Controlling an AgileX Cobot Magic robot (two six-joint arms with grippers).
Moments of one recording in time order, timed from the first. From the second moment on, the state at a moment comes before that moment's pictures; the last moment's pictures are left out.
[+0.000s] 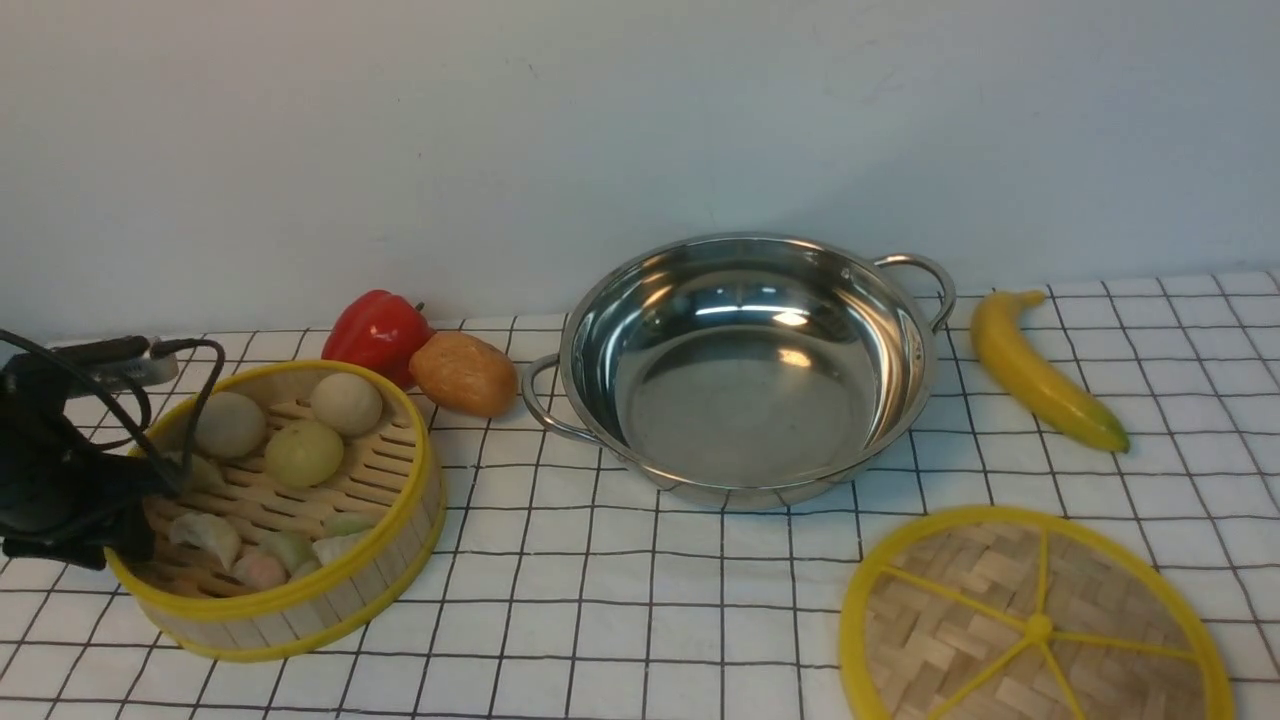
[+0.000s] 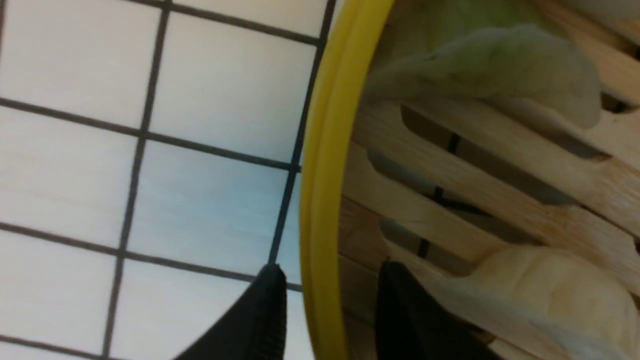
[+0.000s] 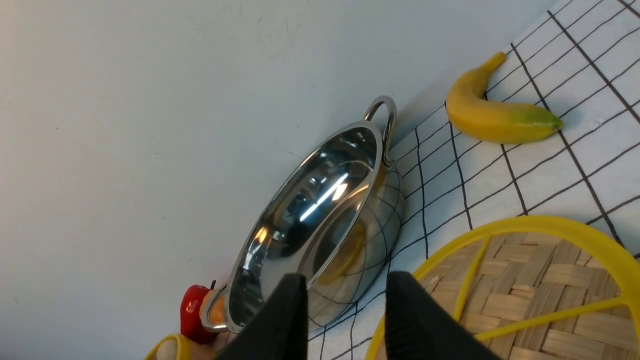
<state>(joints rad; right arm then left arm) 0.06 0.02 0.01 0.84 0.32 0.13 0.37 1.95 -1.24 -0.10 0.78 0.24</state>
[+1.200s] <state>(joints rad) 0.06 0.02 0.01 0.84 0.39 0.13 0.03 1.95 -1.93 -0.03 1.23 0.20</state>
